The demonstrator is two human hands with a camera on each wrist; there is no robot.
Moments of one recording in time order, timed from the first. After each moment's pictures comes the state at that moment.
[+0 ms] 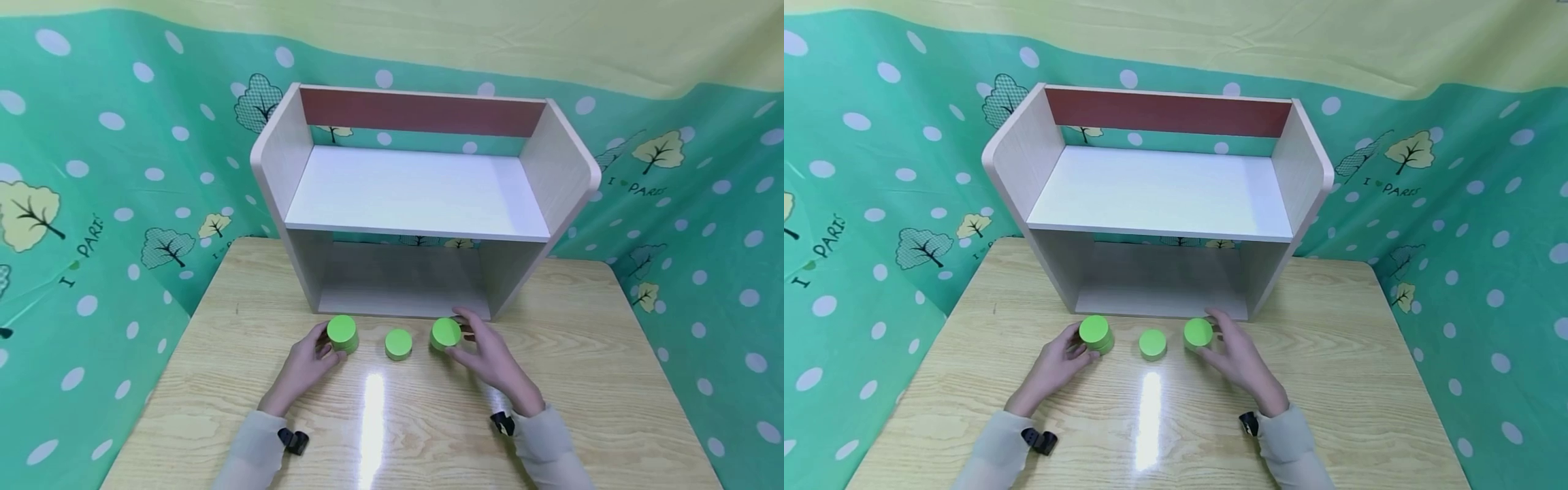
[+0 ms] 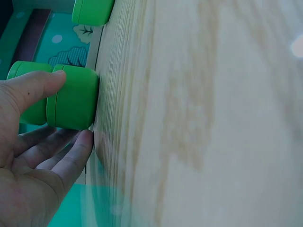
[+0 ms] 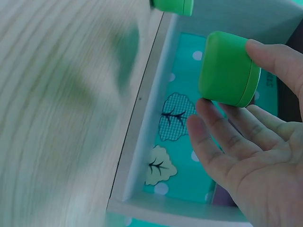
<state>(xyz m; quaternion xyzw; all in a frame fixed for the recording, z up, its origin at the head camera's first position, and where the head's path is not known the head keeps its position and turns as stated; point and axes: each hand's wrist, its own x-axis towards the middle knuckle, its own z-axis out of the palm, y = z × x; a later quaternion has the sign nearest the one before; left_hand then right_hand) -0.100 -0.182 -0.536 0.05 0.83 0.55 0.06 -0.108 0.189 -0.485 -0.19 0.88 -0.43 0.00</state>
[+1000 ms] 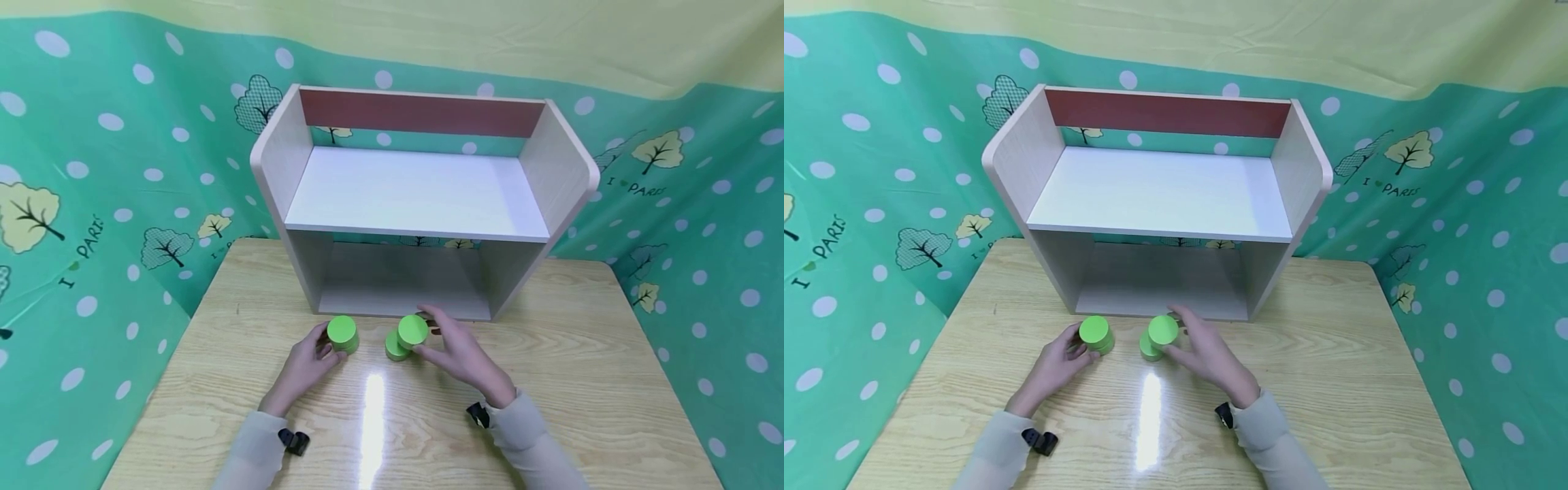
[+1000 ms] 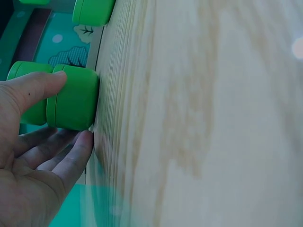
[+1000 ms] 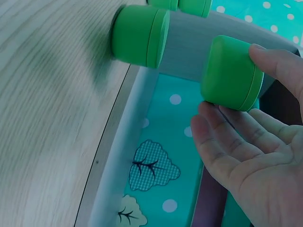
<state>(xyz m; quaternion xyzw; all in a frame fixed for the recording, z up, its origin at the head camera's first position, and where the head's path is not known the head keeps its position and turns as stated) -0.101 -0.183 -0.540 0.06 0.83 0.55 0.05 -0.116 0.138 -0.468 -0.26 0.87 -0.43 0.02</state>
